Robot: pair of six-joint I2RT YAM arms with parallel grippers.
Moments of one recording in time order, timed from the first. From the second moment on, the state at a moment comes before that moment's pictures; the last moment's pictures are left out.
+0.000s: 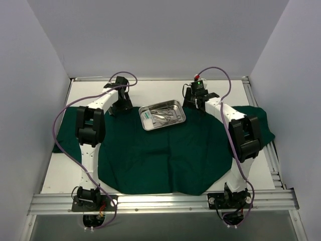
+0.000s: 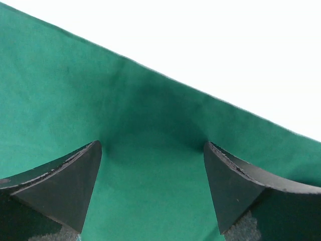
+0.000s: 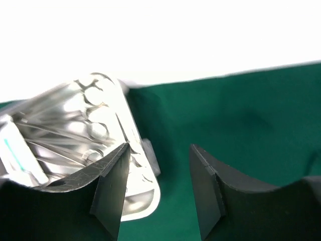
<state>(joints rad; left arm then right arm) -0.23 2.29 1.90 -0.84 -0.28 -0.56 0.33 1.90 1.39 -0.32 0.14 0.47</state>
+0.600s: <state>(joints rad) -0.20 2.33 1.94 -0.84 -0.27 -0.58 0.36 2.01 1.43 -0.33 0.09 0.47</state>
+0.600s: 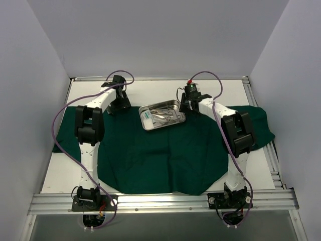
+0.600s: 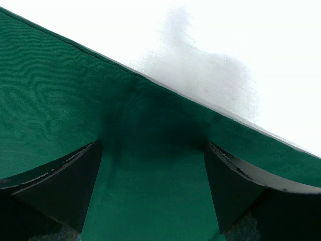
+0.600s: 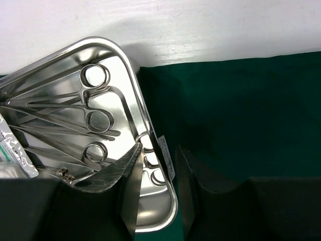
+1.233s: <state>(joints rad) -0.18 2.32 1.92 -0.82 -0.25 -0.59 0.39 1.99 1.41 -0.34 0.09 0.47</state>
